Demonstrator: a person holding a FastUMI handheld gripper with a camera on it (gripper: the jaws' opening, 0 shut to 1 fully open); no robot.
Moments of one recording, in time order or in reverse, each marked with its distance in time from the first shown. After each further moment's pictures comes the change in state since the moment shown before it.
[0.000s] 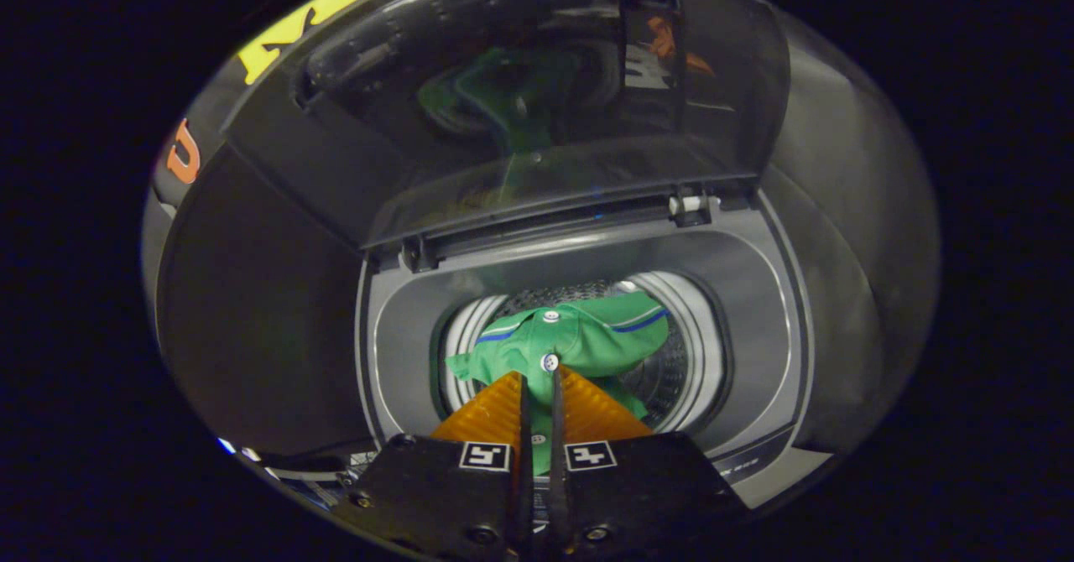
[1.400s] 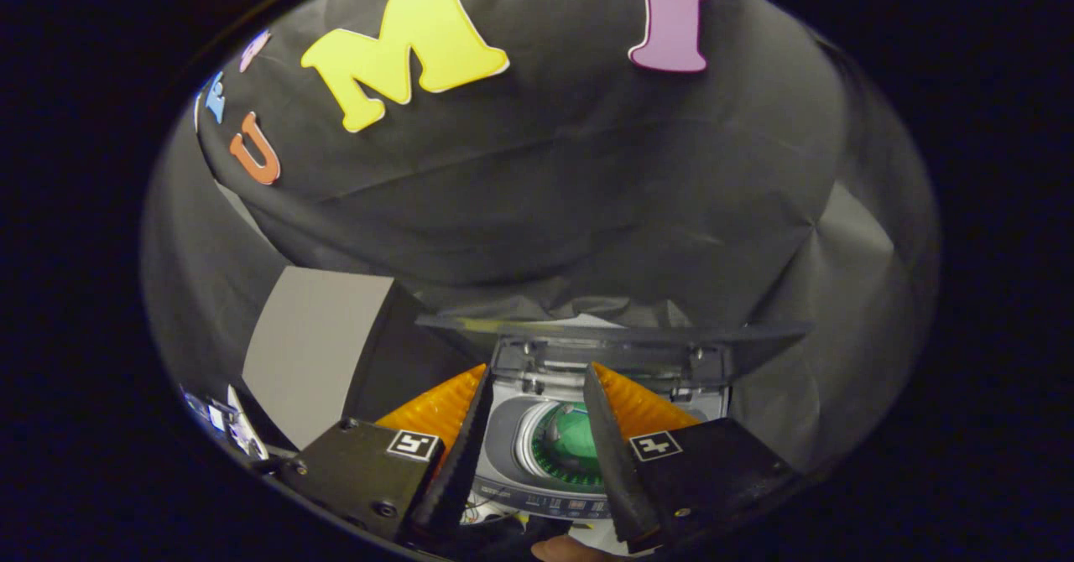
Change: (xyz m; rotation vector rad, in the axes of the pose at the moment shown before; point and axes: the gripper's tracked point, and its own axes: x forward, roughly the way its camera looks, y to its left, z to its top) arm -0.185 0.107 0.185 -0.236 -0.168 0.123
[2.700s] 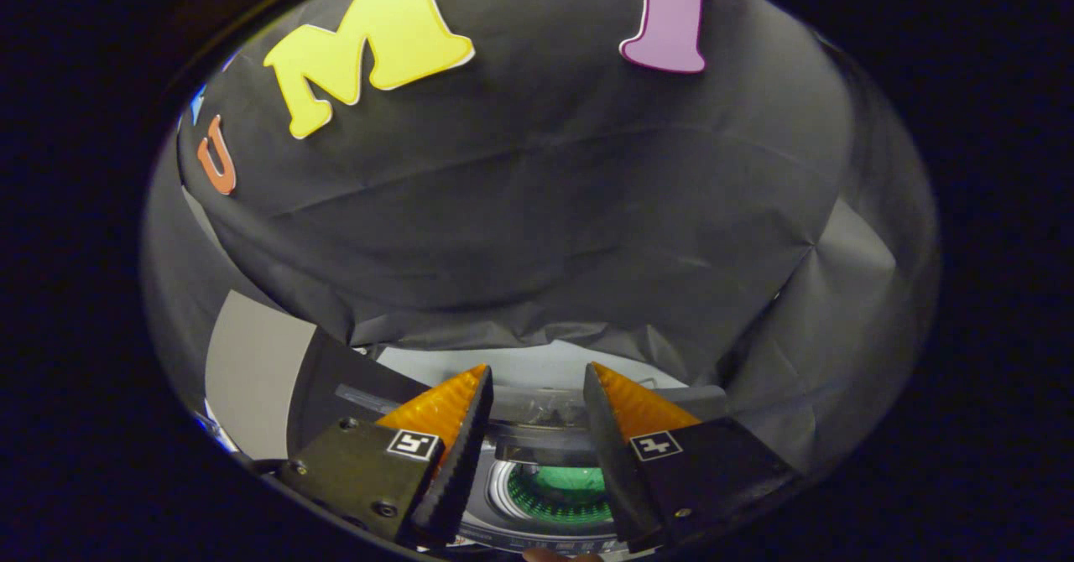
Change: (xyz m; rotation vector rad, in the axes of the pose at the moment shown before) arm 0.086 -0.024 0.027 0.014 -0.076 -0.116
